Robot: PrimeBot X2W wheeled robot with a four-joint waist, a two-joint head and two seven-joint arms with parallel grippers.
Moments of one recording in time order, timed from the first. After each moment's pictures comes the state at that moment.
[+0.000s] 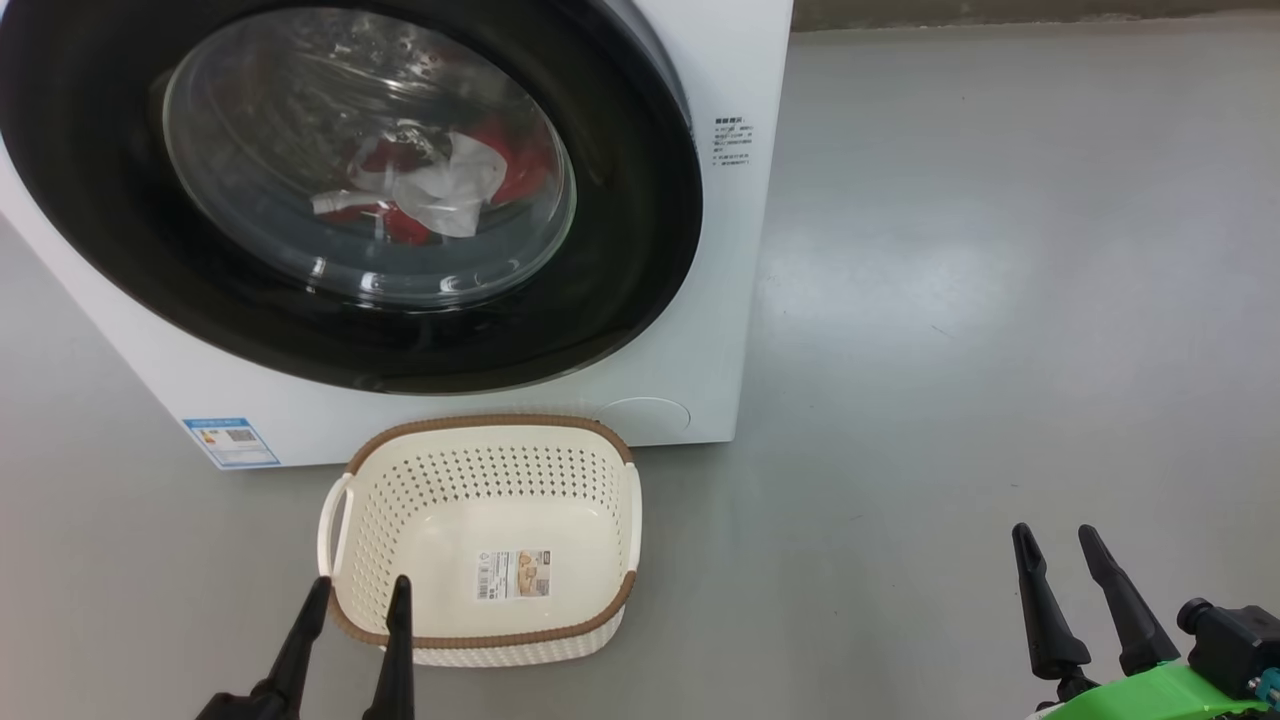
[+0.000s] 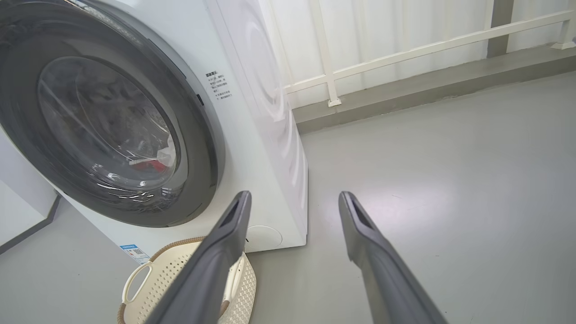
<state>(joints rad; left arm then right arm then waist) 0.04 0.04 -0.03 0.16 -0.20 -0.05 -0.25 0.07 -0.10 -0.02 0.24 0.51 0.13 -0.25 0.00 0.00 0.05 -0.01</state>
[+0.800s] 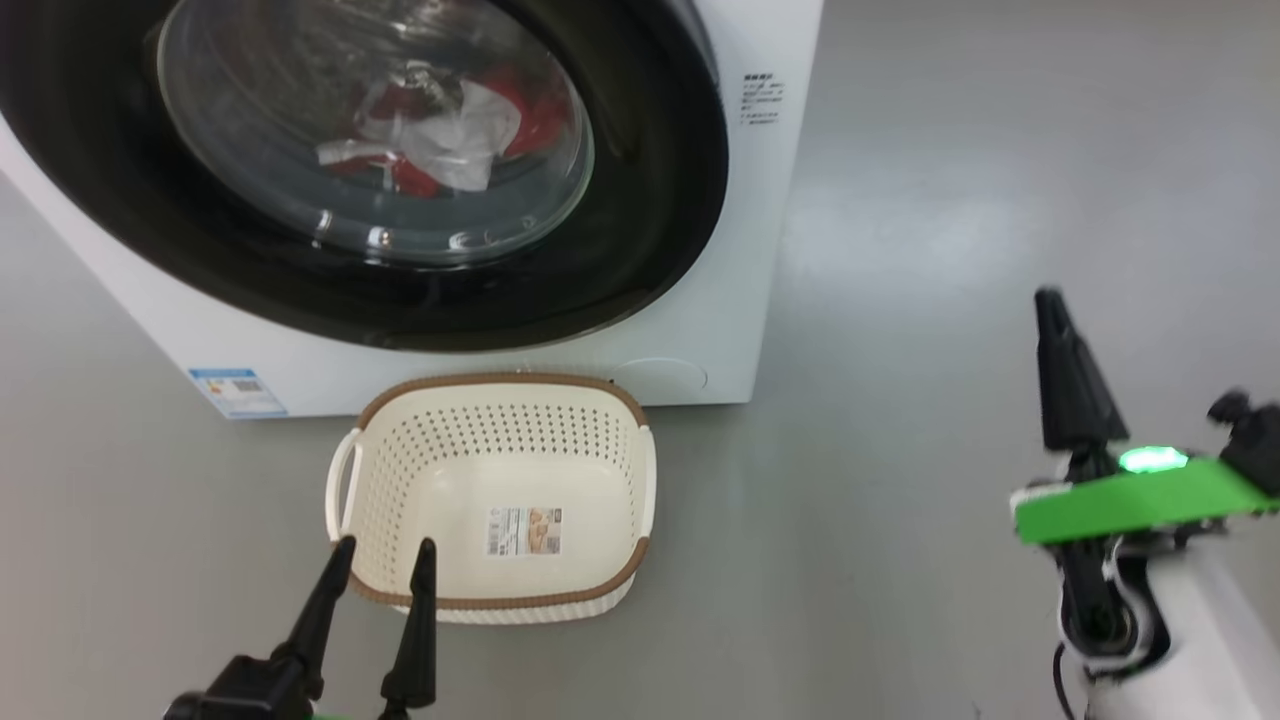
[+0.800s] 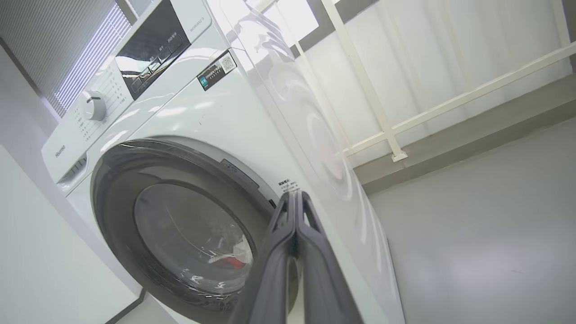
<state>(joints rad) -0.01 0.04 -0.07 0.16 -0.21 -0.06 -0.25 -0.24 -0.09 0.04 0.20 0.77 0.13 -0.26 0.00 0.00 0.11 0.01</state>
